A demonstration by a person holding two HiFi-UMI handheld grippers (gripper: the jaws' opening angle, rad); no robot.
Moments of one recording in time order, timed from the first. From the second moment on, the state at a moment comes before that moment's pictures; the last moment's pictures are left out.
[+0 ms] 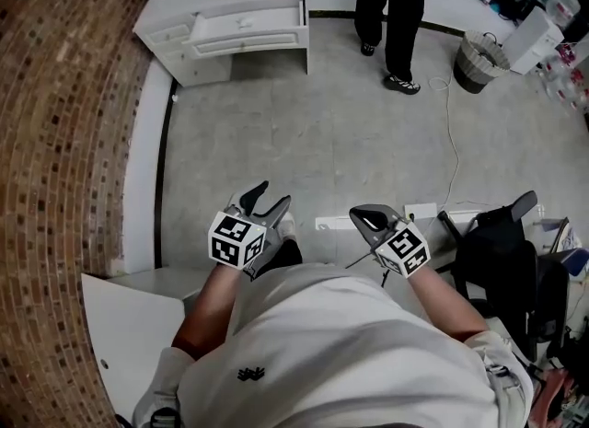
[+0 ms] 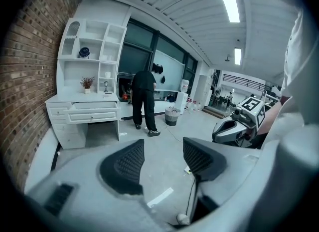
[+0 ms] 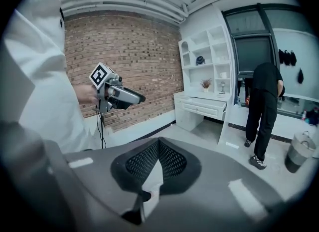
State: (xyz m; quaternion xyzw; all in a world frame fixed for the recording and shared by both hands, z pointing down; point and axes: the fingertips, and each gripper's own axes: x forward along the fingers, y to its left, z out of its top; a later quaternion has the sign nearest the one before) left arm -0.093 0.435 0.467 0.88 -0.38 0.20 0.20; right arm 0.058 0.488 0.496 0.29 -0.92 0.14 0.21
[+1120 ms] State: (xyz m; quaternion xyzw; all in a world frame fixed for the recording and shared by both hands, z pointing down) left arm -0.195 0.200 0.496 0.88 -0.37 0.21 0.21; right arm -0.060 0.226 0.482 0.29 -0.92 0.11 0.23
